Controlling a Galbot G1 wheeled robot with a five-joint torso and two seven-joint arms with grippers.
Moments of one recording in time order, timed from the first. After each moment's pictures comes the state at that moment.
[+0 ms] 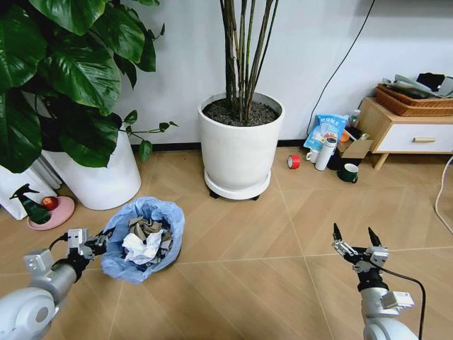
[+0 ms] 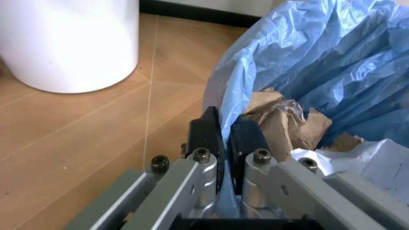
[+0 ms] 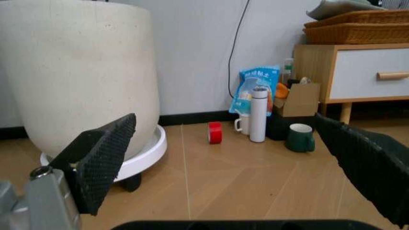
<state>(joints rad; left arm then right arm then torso) 1.61 -0.79 -0.75 -1.94 -0.97 0.24 0.01 -1.61 1.24 0.70 1.79 0.42 0.40 -0.01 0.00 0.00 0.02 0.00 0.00</state>
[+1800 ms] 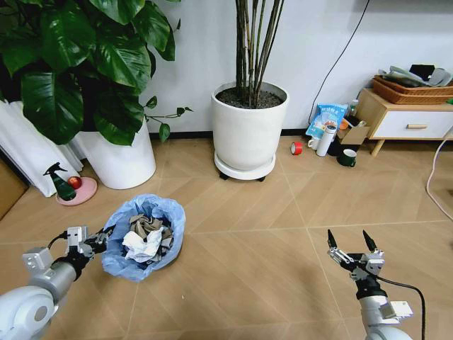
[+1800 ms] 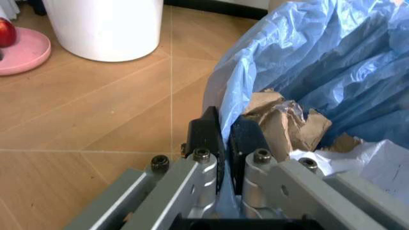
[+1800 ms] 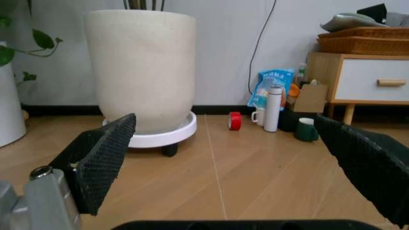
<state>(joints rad) 1.61 -0.78 -0.76 -1.96 -0.98 0.25 0.00 -1.65 1.26 0.71 1.80 0.37 0.44 -0.08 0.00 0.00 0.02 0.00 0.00</state>
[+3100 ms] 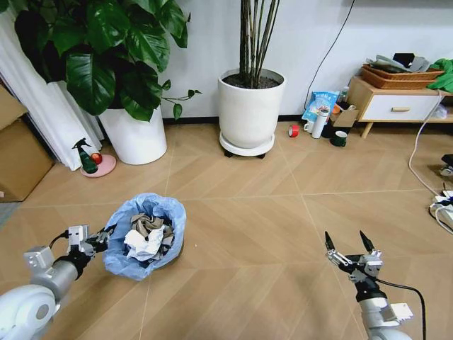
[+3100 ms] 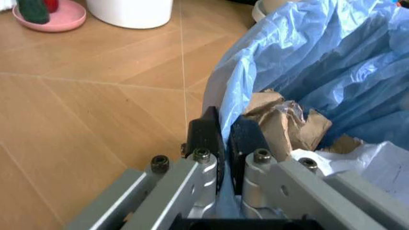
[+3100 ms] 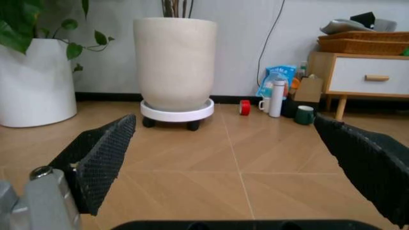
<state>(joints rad) 1.60 -0.78 -0.75 -1.95 -1.00 0.25 0.00 -1.66 1.24 0.70 1.80 0.37 0.45 -0.11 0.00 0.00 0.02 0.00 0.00</state>
